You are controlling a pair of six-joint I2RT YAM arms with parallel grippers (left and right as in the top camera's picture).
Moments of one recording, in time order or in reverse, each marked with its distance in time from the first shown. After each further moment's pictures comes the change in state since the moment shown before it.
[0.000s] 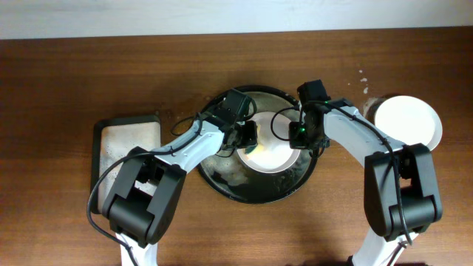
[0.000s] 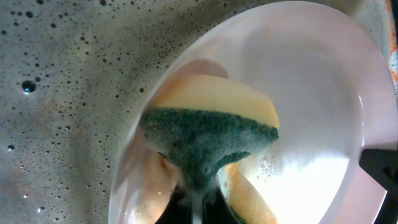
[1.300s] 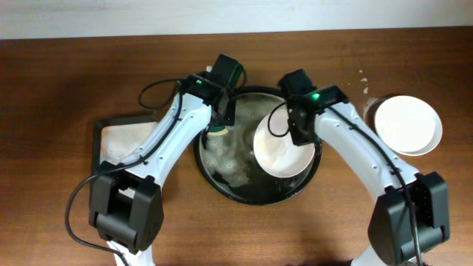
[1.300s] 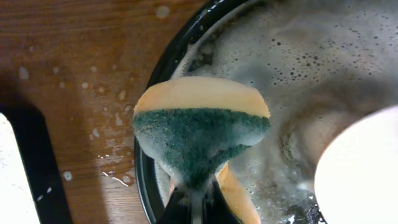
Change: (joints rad) left arm 0.064 -0.073 0.359 -0.572 -0.354 0.222; right arm 0.177 -0.140 0.202 -0.380 0.475 -0.051
